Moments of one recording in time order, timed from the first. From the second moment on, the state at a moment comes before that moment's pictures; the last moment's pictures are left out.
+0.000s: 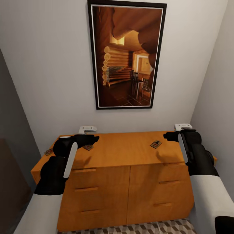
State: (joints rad) left arm -0.70 -0.09 -0.08 -1.54 0.04 1.04 -0.01; right arm -0.85 -0.11 -0.09 -1.29 0.09 1.04 0.00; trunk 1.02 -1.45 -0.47
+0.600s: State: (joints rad) left arm -0.70 -0.09 -0.08 -1.53 0.04 1.04 -0.01; right arm -0.85 -0.08 -0.07 -1.28 0.10 1.04 -0.02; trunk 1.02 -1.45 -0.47
